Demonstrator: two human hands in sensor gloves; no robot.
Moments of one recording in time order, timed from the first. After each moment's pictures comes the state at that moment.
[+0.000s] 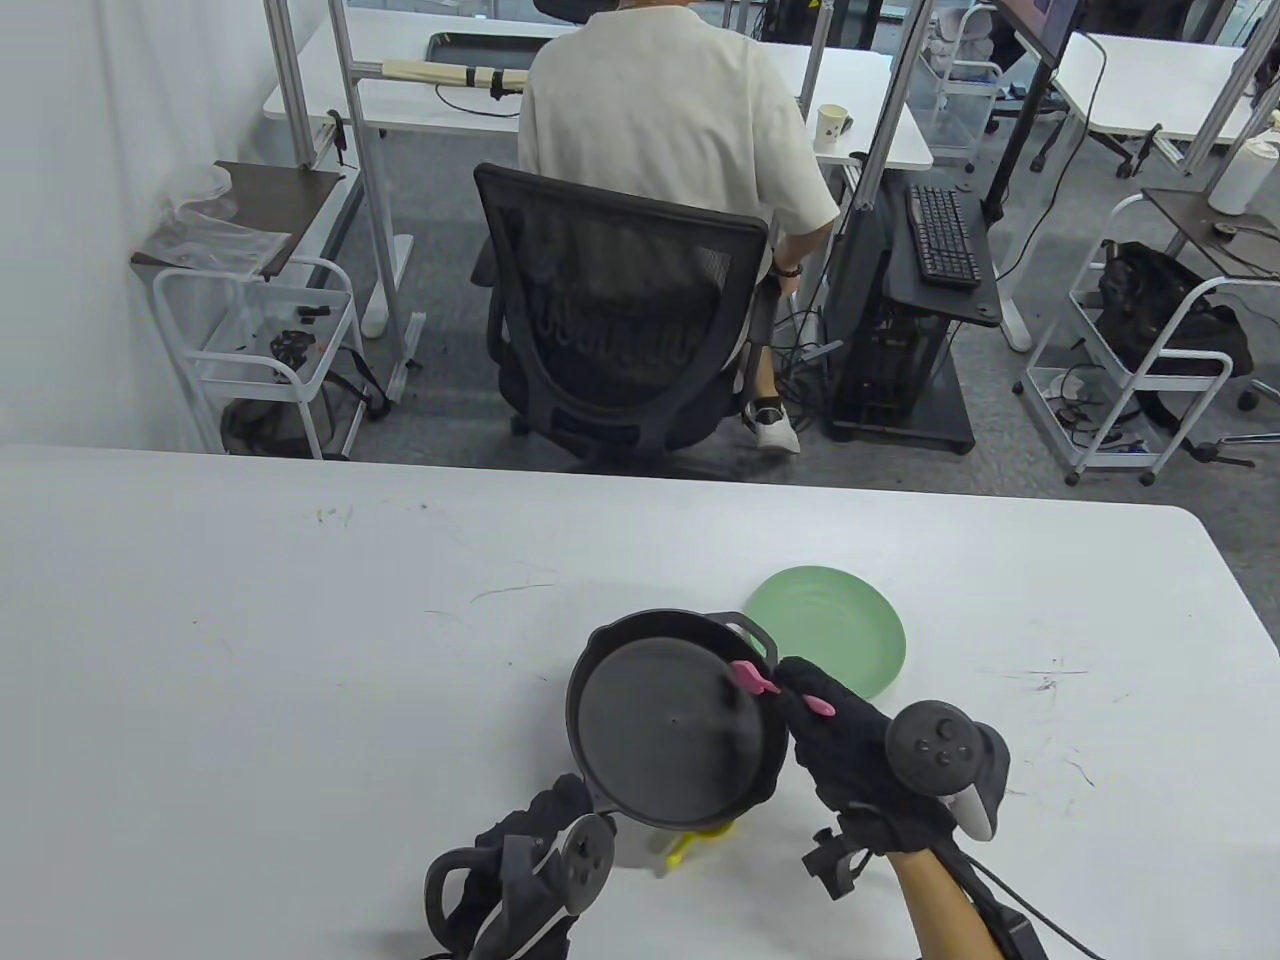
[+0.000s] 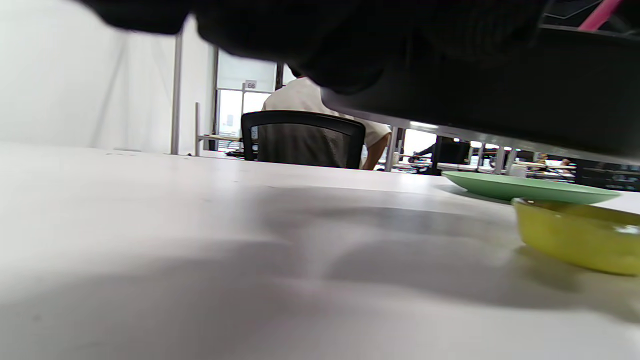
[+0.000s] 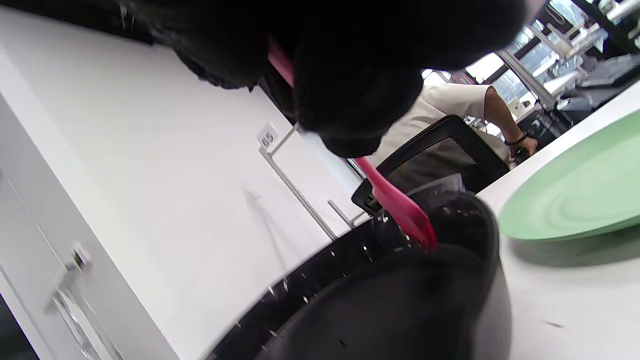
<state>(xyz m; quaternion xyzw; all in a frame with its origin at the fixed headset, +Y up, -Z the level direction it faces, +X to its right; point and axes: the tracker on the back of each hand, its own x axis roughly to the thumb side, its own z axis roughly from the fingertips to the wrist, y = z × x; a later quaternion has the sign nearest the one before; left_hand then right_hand) -0.080 -0.734 -0.295 0.08 0.01 0.05 1.00 0.227 -0.676 -0.384 0.18 -0.09 0.88 0.42</state>
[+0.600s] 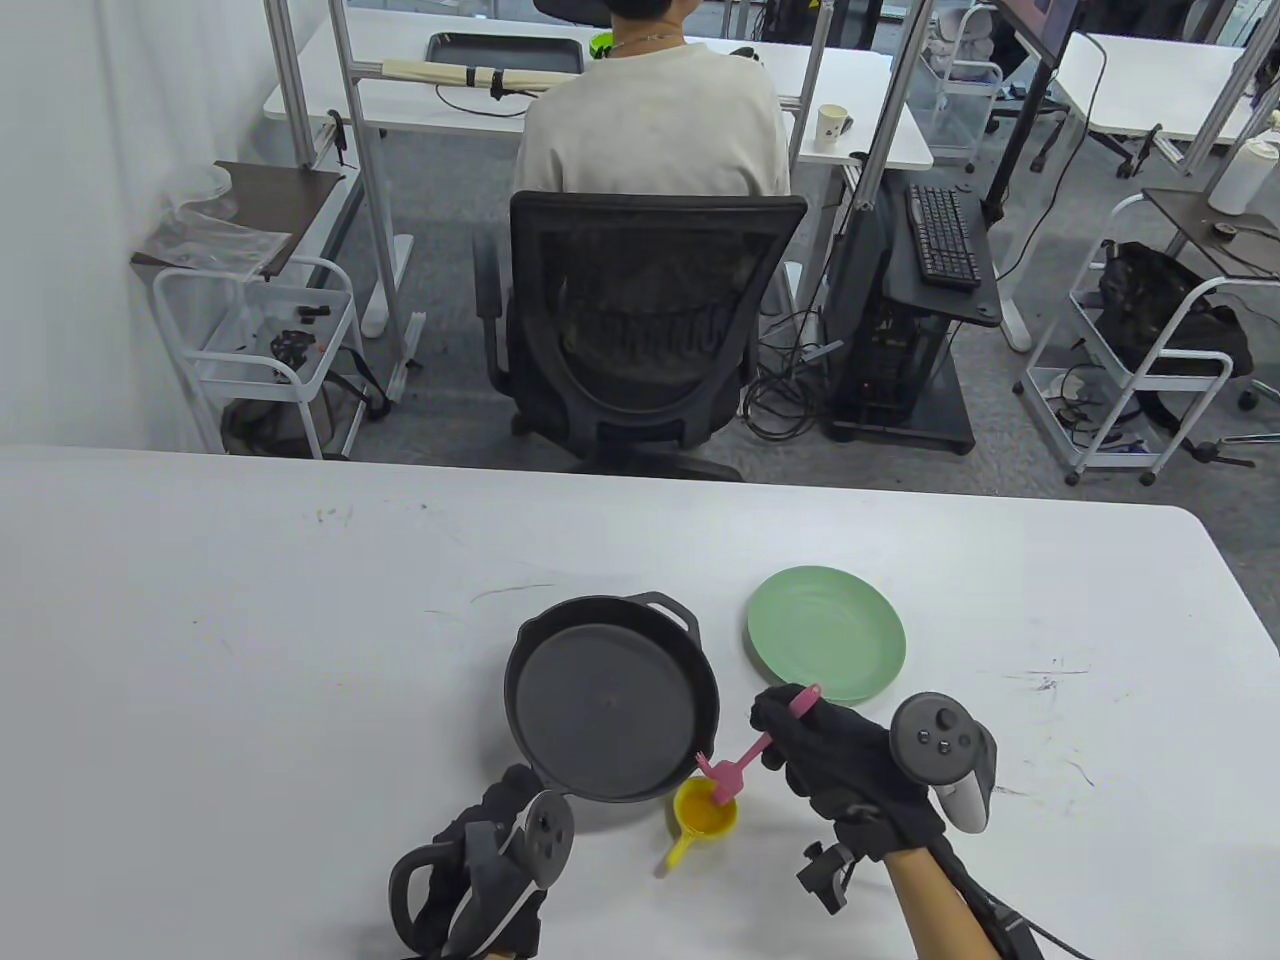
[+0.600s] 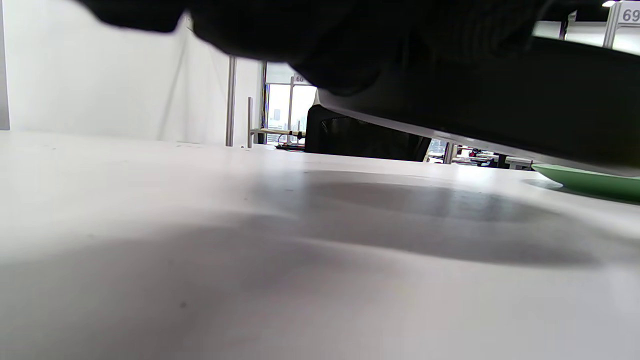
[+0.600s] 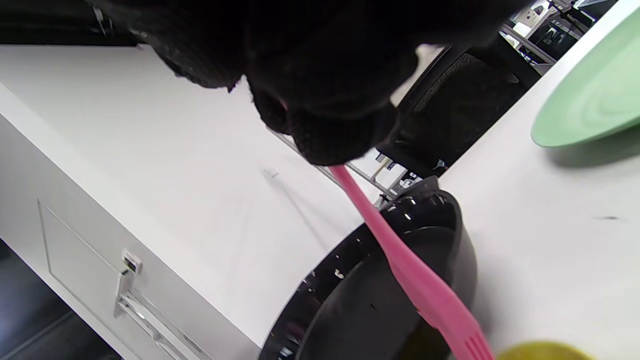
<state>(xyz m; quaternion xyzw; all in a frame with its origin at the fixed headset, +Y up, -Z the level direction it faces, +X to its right) -0.106 -0.741 -0.304 0.07 0.09 0.04 0.99 0.212 -0.695 -0.389 0.21 0.00 0.86 0.46</state>
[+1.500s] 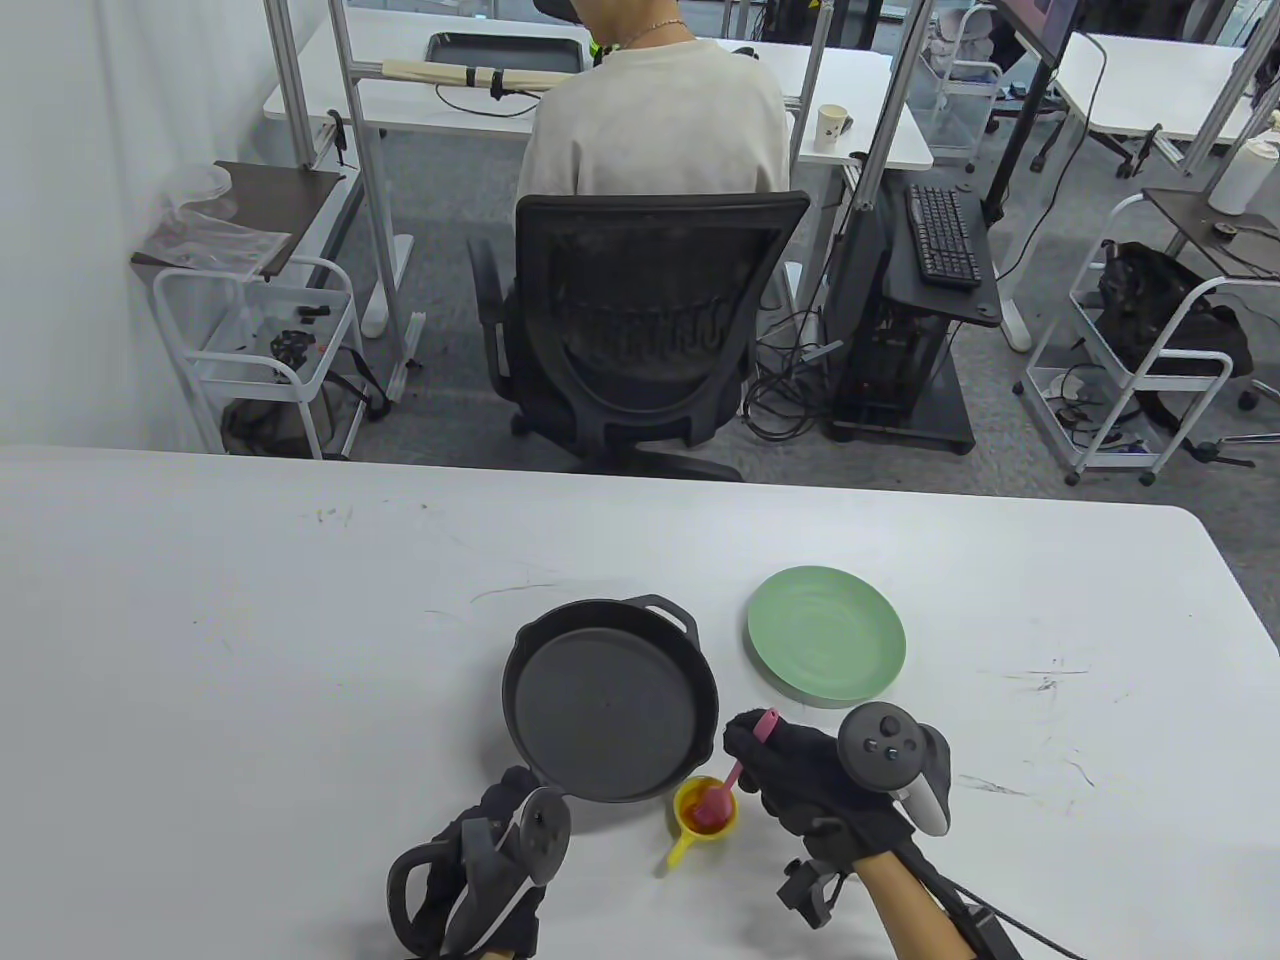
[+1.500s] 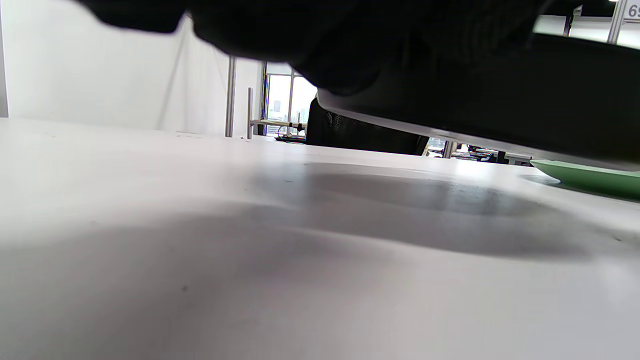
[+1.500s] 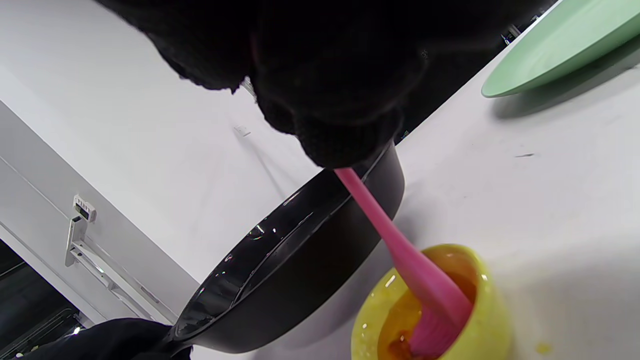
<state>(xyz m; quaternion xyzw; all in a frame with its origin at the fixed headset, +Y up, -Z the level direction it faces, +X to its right) -0.108 -0.740 -0.304 0.05 0.09 0.05 0.99 0.197 -0.728 -0.395 0.20 0.04 0.89 0.41</state>
